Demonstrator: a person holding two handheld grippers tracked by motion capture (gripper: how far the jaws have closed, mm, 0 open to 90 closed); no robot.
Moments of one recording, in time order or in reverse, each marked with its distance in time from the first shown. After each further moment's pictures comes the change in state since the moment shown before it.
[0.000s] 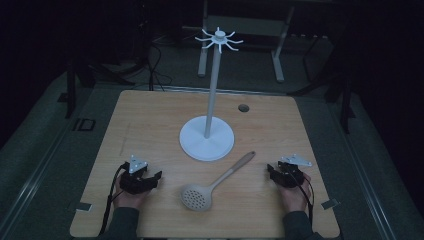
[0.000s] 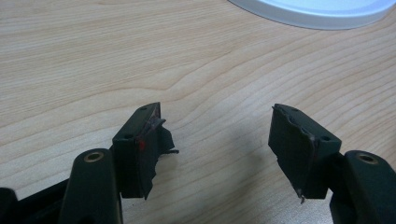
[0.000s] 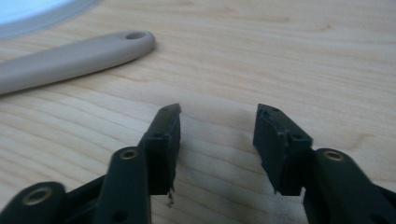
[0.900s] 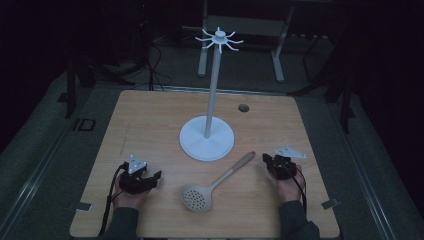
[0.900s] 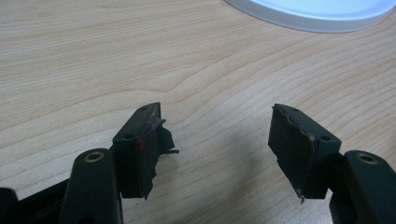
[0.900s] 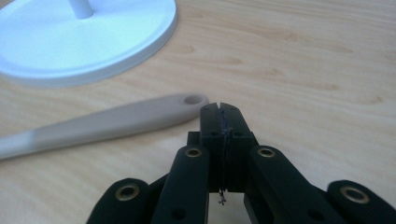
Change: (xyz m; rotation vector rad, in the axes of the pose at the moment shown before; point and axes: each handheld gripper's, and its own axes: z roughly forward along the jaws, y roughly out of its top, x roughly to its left) left arm 0.000 0.000 -0.001 -0.008 -0.001 -0.002; right arm 0.017 0.032 0.007 -0.067 0.103 -0.066
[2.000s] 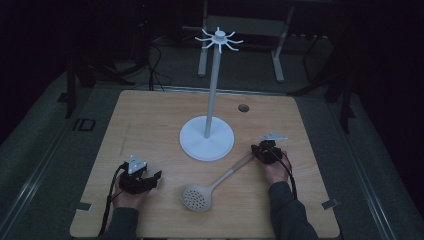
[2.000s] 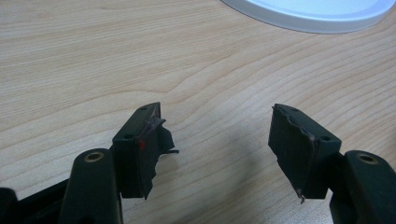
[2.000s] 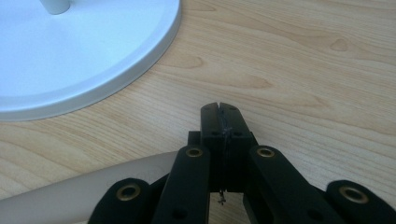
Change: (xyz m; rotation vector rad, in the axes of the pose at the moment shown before) left arm 0.000 0.000 -0.001 -0.003 -0.003 0.002; right arm 0.003 0.030 0.058 0.118 0.032 -0.006
